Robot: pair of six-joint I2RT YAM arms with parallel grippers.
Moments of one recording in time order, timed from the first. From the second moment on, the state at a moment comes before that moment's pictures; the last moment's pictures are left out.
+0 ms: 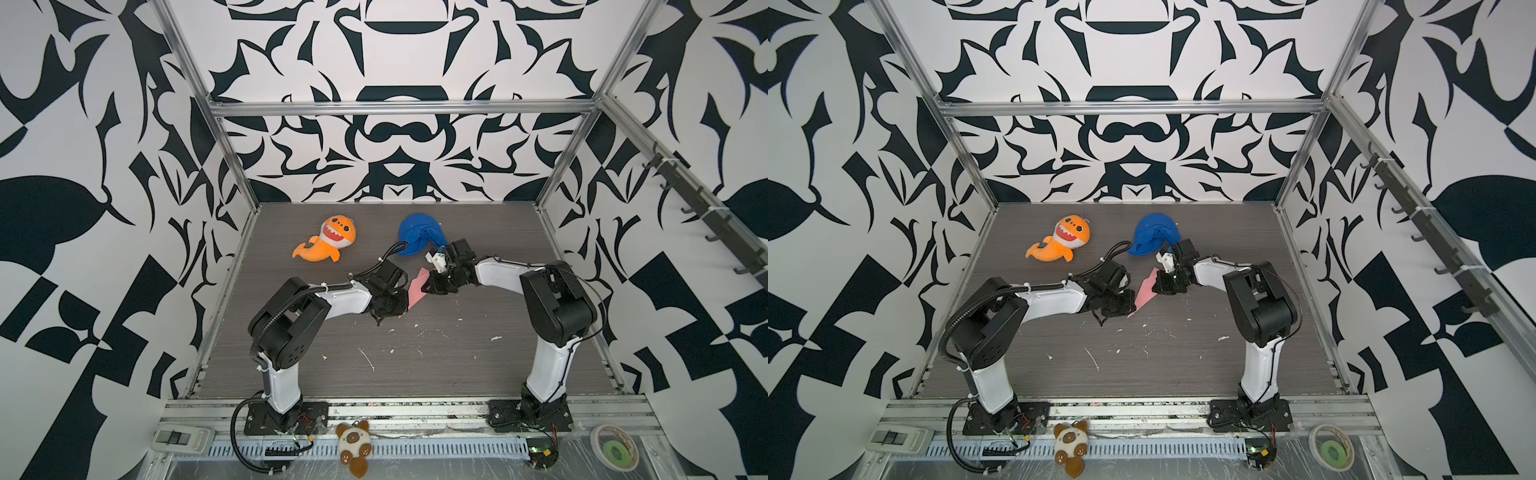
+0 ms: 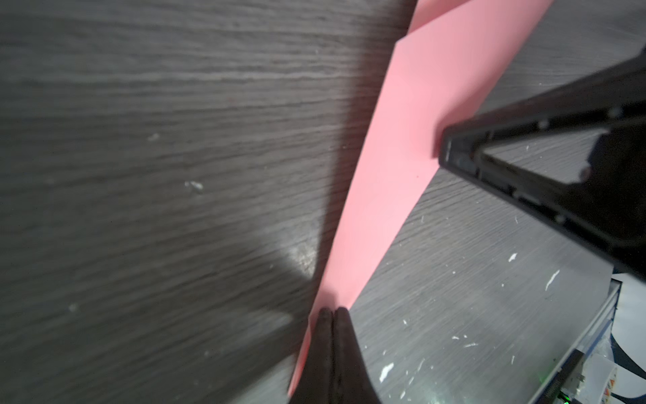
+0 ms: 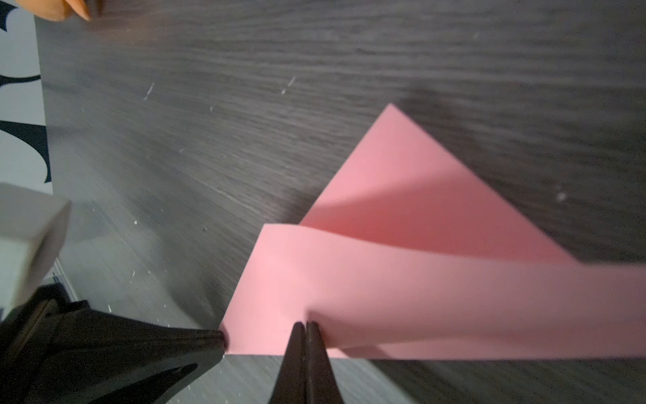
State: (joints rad) left arm -0.75 1.84 1.01 -0.20 0.25 -0.73; right arm 0.40 1.89 1.10 -0.31 -0.54 0.31
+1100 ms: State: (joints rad) left arm -0.75 1.85 1.02 -0.22 0.25 -0.72; right arm 0.45 1.98 1.29 -0.59 -0.33 0.26
